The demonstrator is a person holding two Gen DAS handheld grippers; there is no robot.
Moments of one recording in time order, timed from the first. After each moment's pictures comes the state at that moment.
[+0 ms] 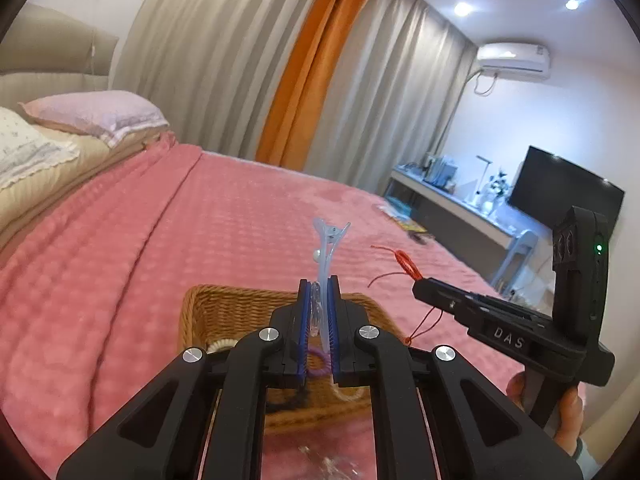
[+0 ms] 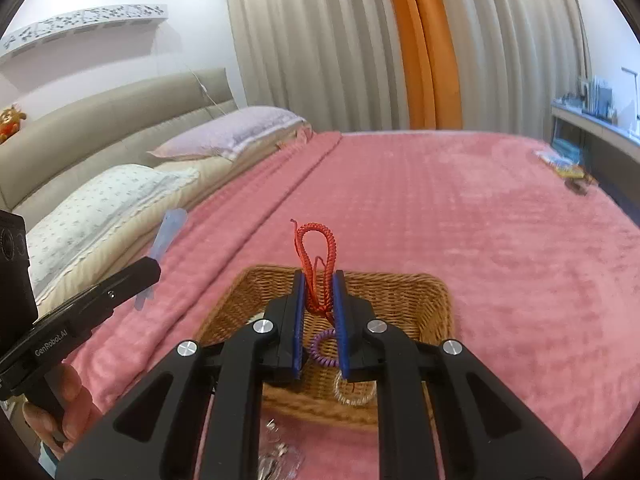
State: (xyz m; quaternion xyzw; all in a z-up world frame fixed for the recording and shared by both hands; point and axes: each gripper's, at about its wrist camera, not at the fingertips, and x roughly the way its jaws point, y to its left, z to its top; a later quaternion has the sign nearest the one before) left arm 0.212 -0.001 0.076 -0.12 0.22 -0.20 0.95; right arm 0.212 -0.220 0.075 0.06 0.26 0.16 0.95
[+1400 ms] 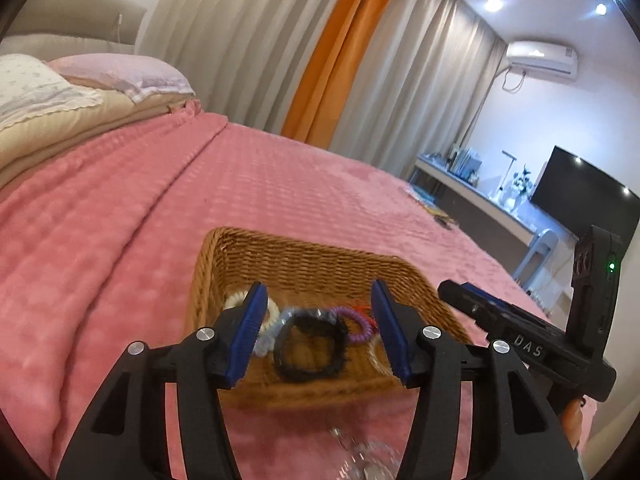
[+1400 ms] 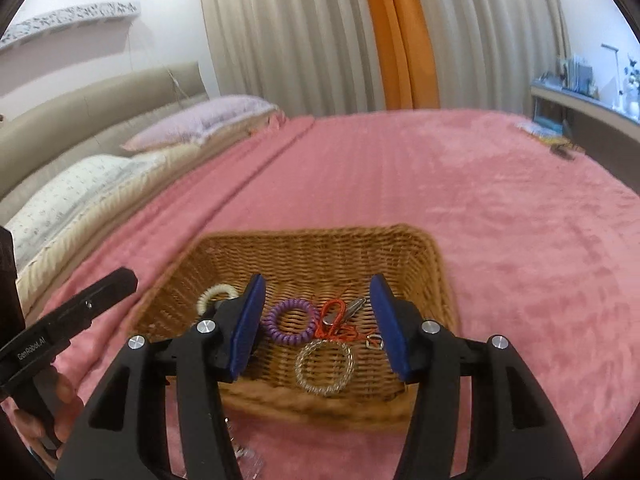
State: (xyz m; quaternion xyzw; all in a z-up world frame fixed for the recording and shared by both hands) left arm 0.203 0.011 0.016 -0.15 0.24 -0.17 0.94; right arm 0.192 -0.233 0.019 0.07 0.24 0.13 0.96
